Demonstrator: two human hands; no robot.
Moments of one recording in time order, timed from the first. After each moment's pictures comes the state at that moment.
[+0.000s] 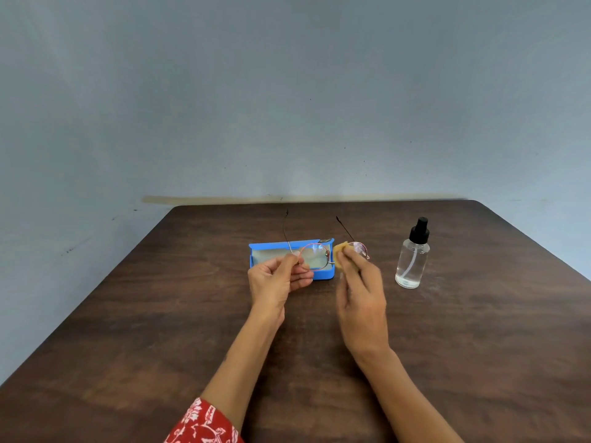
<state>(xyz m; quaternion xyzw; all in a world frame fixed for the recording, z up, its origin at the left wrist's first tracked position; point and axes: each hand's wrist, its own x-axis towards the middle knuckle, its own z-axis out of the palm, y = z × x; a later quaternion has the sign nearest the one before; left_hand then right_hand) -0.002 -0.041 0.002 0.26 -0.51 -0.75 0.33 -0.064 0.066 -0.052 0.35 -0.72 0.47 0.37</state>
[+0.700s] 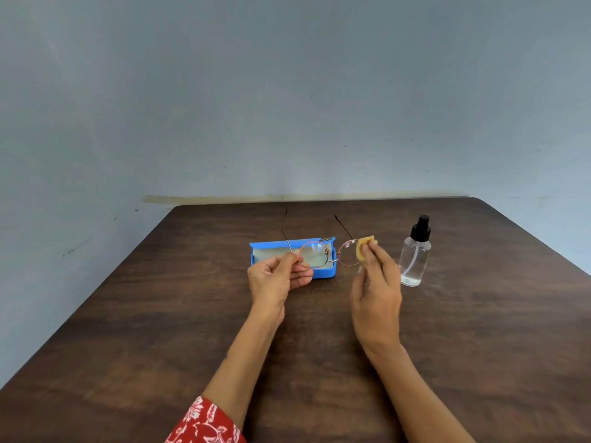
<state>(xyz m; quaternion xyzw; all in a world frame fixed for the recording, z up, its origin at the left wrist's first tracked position) -0.002 -0.043 0.002 0.27 -0.51 -0.75 0.33 -0.076 0.073 -0.051 0.28 -0.73 0.52 0.36</state>
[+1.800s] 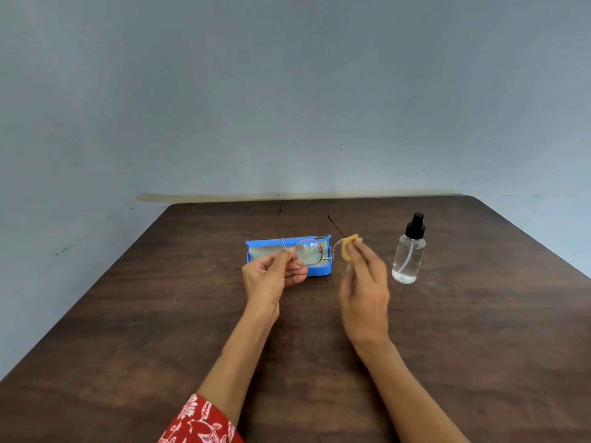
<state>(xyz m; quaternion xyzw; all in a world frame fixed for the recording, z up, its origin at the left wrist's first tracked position) -0.001 -0.043 0.001 0.27 -0.51 -0.74 0.34 -0.073 0.067 -0.053 0.31 -0.72 0.52 0.34</state>
